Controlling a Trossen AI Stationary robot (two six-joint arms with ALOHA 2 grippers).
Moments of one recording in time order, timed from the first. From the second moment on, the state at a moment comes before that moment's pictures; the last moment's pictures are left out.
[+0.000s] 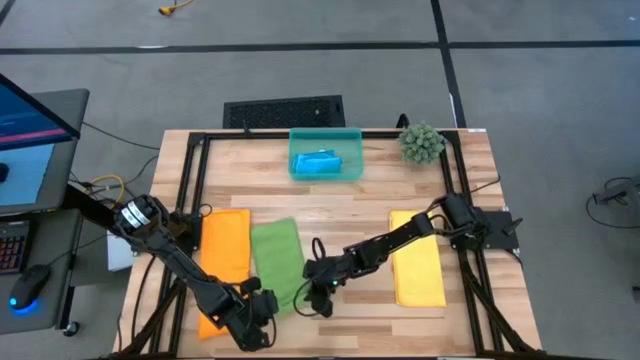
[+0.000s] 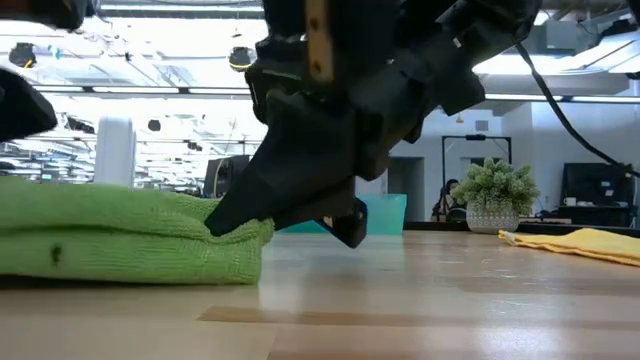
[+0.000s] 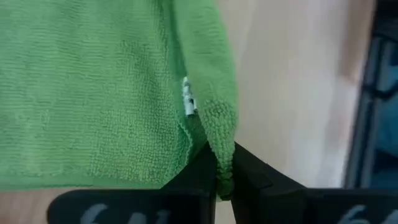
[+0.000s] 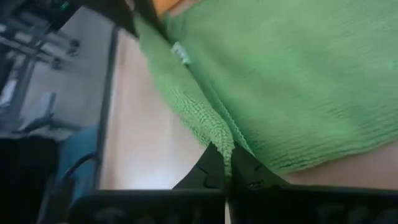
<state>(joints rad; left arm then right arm) -0.83 1.81 1.08 -0.45 -0.26 -1.08 0.35 2.16 1.26 0.23 -0.23 0.67</state>
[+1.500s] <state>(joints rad) -0.75 1.81 1.11 -0.46 0.02 -1.17 0.37 2.15 1.27 0.25 -0.27 0.72</state>
